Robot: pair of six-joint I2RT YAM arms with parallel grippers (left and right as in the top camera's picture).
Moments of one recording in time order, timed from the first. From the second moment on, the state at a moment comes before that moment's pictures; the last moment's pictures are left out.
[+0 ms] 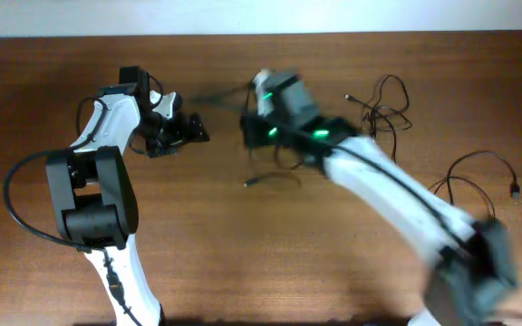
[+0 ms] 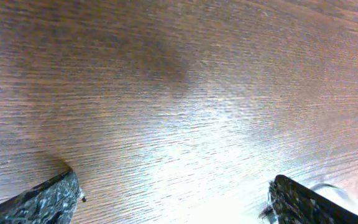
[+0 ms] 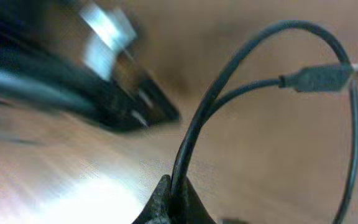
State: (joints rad) left arm 0.09 2.19 1.62 -0.92 0.47 -0.05; right arm 0.60 1.77 1.50 -0.40 -0.23 0.43
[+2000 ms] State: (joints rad) left arm 0.09 2.19 1.62 -0.92 0.47 -0.05; right arm 0.24 1.74 1.51 -0.65 -0.23 0.23
